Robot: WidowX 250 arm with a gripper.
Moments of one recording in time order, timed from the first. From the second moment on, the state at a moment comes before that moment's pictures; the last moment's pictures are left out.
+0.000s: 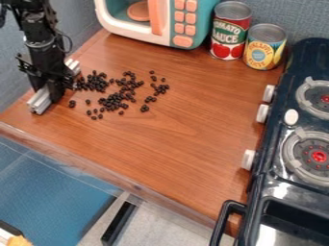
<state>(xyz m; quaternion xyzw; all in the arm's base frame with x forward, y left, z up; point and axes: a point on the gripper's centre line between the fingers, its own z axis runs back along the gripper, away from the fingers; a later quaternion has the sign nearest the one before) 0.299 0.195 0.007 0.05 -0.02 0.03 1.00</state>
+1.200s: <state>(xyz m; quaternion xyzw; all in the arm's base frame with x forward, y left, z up) 0.298 0.107 0.005 -0.03 -0.07 0.06 1.00</state>
